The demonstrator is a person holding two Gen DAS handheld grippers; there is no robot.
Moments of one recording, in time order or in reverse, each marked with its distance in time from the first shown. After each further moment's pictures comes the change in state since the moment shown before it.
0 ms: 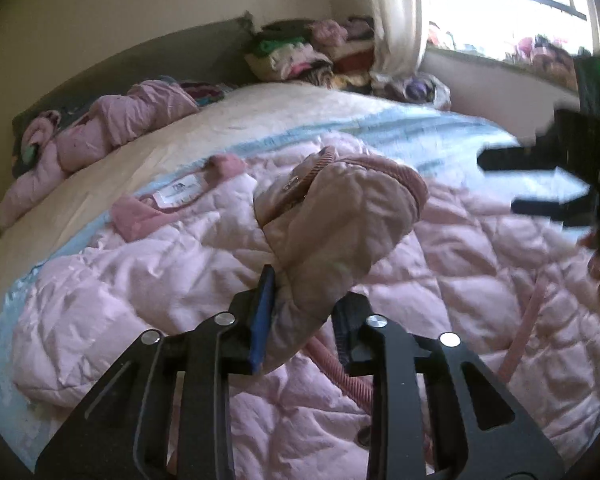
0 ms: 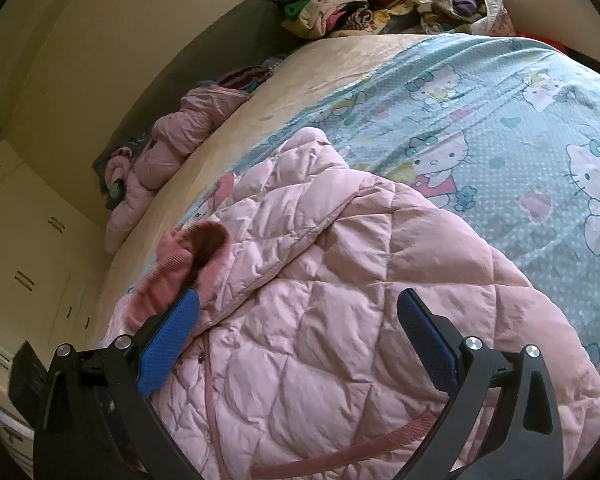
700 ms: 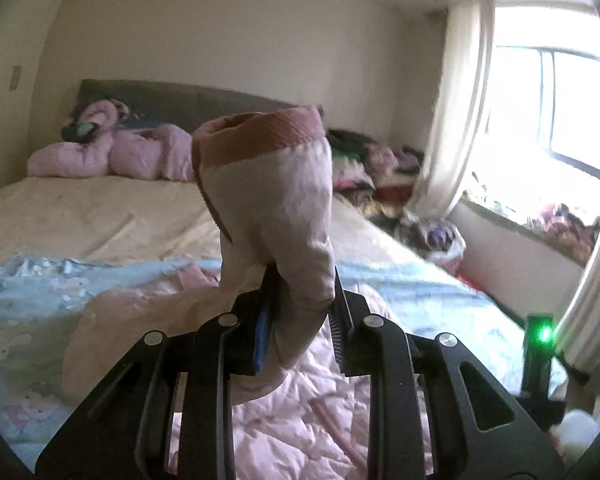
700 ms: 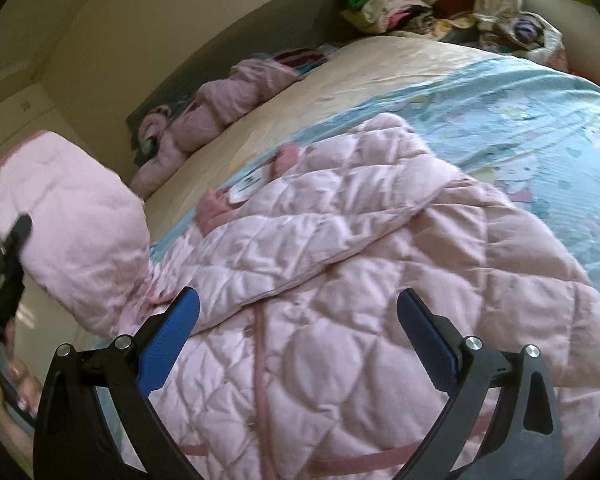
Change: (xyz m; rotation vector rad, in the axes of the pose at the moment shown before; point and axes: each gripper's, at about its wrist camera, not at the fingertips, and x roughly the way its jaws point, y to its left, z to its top) left arm -0.111 0.103 0.042 -0.398 -0.347 -0.015; right arm 0.013 0.067 -0.022 -0.173 0.038 0.063
